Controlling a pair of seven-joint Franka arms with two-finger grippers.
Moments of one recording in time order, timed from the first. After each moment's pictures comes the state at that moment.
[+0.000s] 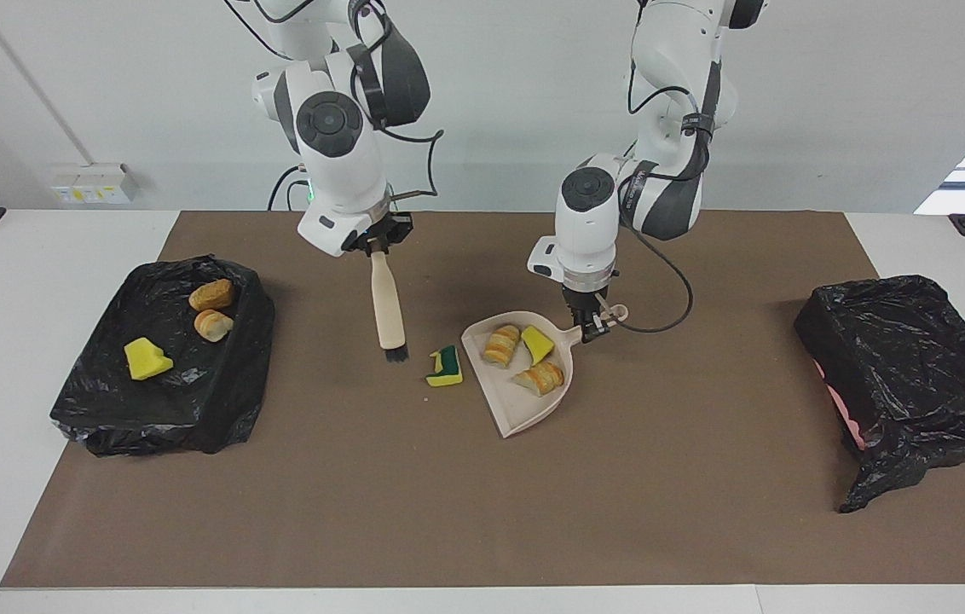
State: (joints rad) left arm -0.64 0.24 0.08 -1.93 0.14 2.13 0.67; right arm 0.33 0.12 -0.03 -1.79 0.01 1.57 0.05
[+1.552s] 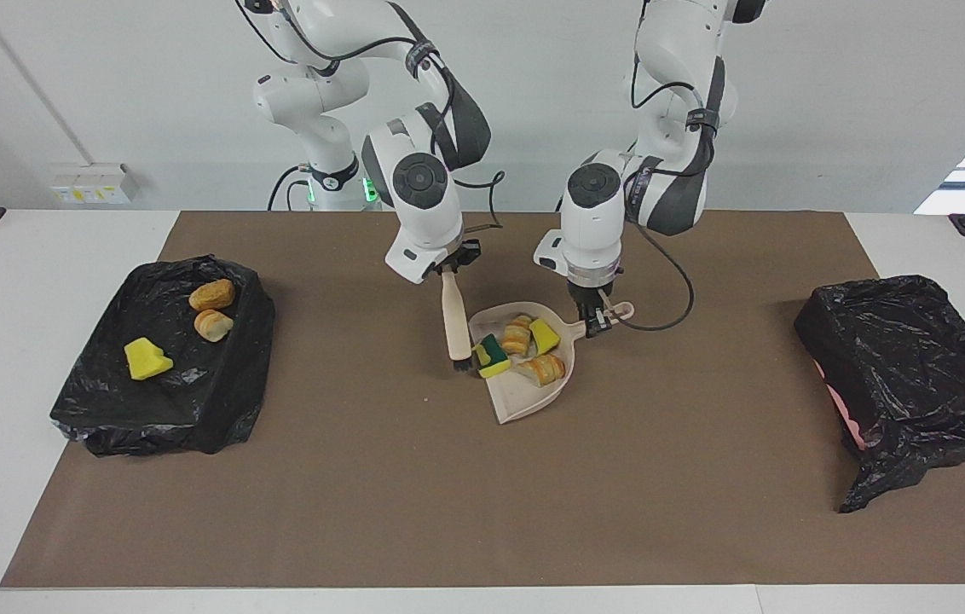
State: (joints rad) left arm -0.63 0.21 0.08 -1.97 0.14 2.13 0.77; right arm 0.52 0.19 -0.02 -1.87 0.22 1.76 0.30
